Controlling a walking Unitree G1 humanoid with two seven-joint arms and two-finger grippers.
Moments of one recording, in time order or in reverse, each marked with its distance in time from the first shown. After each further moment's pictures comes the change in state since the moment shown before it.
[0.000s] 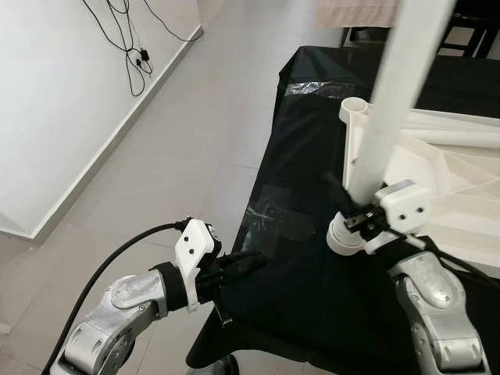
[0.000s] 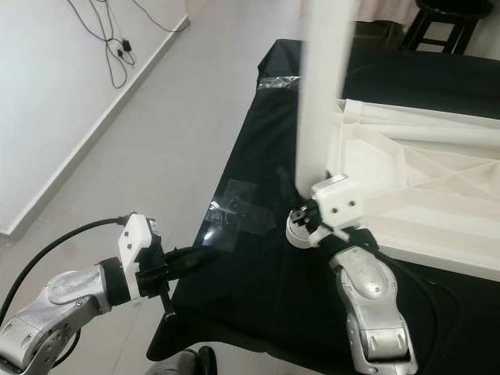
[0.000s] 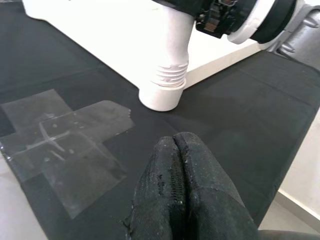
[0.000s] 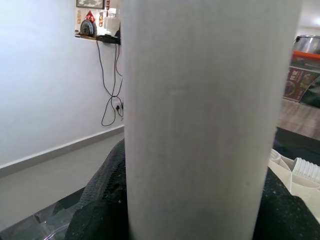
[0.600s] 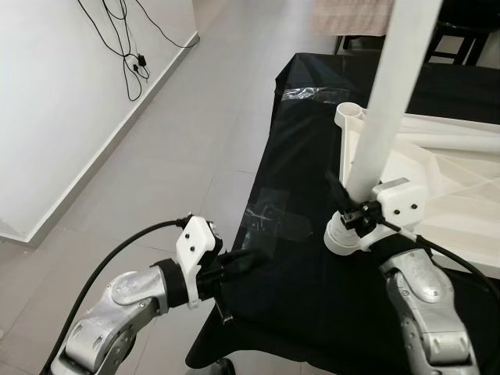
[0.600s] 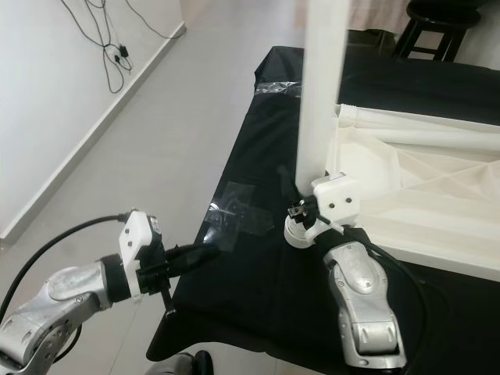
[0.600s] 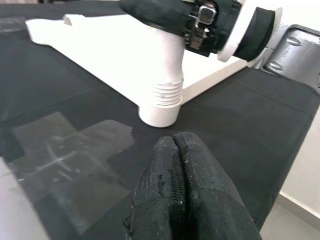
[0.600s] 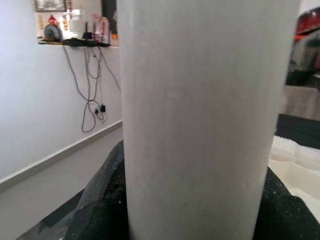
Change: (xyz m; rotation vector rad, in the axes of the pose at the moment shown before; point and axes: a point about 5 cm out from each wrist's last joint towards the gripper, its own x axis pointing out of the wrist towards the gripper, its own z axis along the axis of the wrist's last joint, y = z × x) left arm 0.001 0.005 0.009 0.035 -0.021 -0.001; right arm 0.003 -0.004 -0.013 0.144 0.057 -0.173
